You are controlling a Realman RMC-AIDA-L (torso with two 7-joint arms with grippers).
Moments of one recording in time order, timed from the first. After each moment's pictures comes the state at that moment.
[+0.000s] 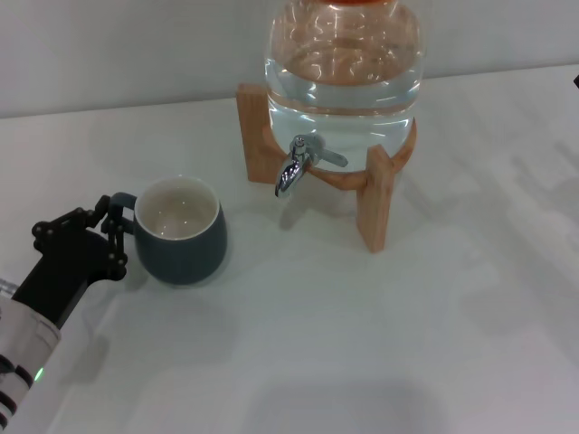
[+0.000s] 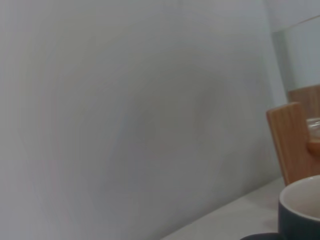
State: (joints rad) left arm -0.46 -2.08 2.70 0.22 -0.94 1.07 0.08; right arm 0.31 2.00 -0.71 -0.19 2.29 1.49 -2.43
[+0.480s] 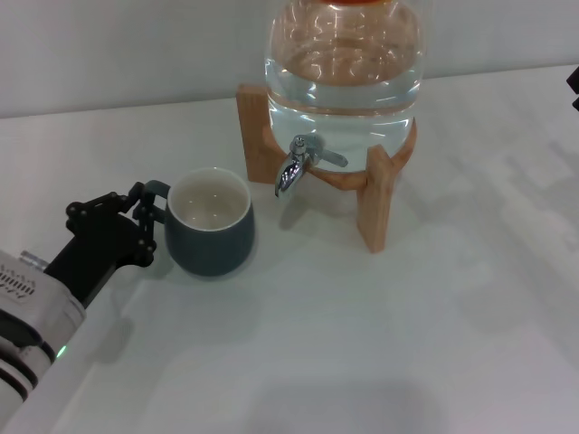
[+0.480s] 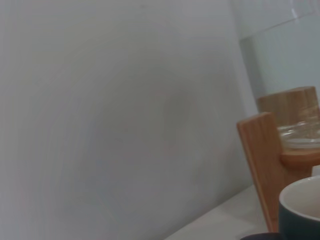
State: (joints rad) left arm -0.53 -2.08 2.70 0.21 -0.88 1.02 0.05; right arm 0.31 2.00 -0.72 -0.19 2.29 1.49 -2.43
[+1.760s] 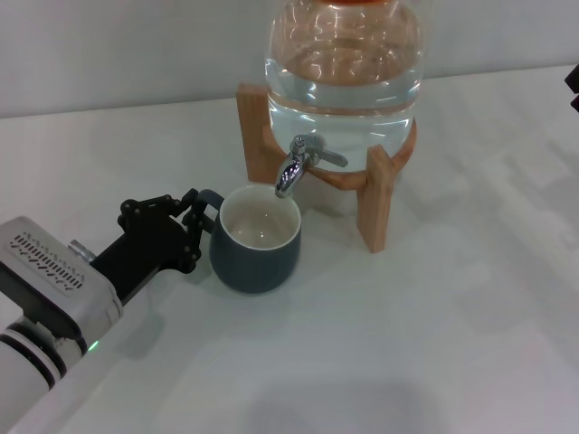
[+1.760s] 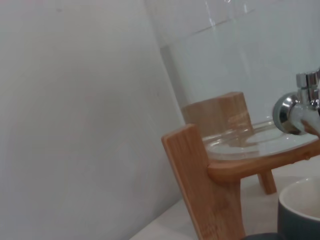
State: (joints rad) left arm -0.59 -2.09 2.70 0.21 -0.72 0.97 -0.01; right arm 0.31 2.00 -0.73 -0.19 2.29 1.49 -2.43
